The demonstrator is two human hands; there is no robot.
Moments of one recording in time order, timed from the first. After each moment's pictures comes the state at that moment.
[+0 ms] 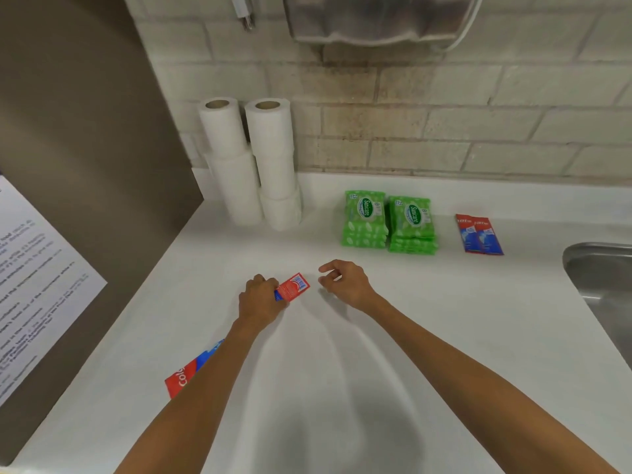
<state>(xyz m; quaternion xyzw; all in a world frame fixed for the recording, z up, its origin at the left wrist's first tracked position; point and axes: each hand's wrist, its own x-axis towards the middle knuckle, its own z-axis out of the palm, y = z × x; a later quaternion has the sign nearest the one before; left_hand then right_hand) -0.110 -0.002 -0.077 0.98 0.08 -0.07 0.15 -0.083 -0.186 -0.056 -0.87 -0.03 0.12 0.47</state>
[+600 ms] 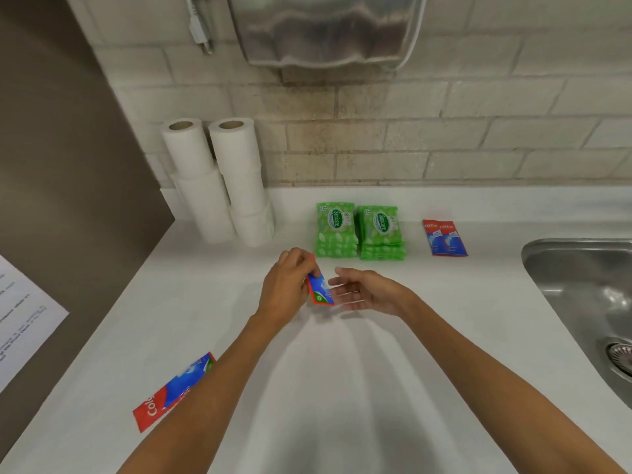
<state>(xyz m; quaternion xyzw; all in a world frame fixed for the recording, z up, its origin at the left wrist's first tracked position) -0.108 -0.087 -0.018 0.93 -0.19 0.19 0.24 -0.085 -0.272 -0.023 -0.66 0.07 0.34 0.67</state>
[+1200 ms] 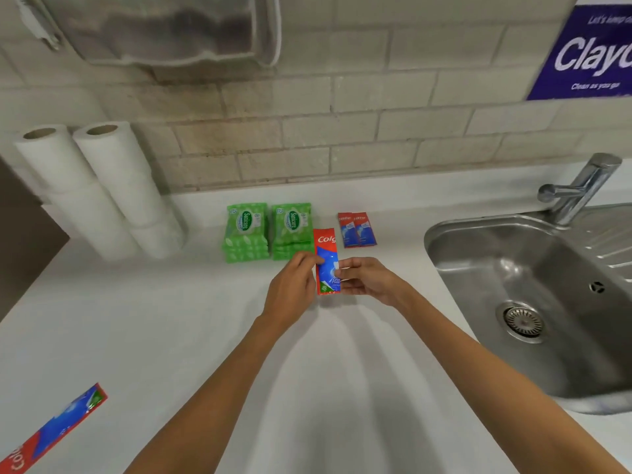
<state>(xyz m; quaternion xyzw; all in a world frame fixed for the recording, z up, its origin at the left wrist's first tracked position) -0.106 -0.259 -0.034 0.91 -0.23 0.12 0.31 -0.106 -0.432 -0.020 -0.69 0.13 0.18 0.69</state>
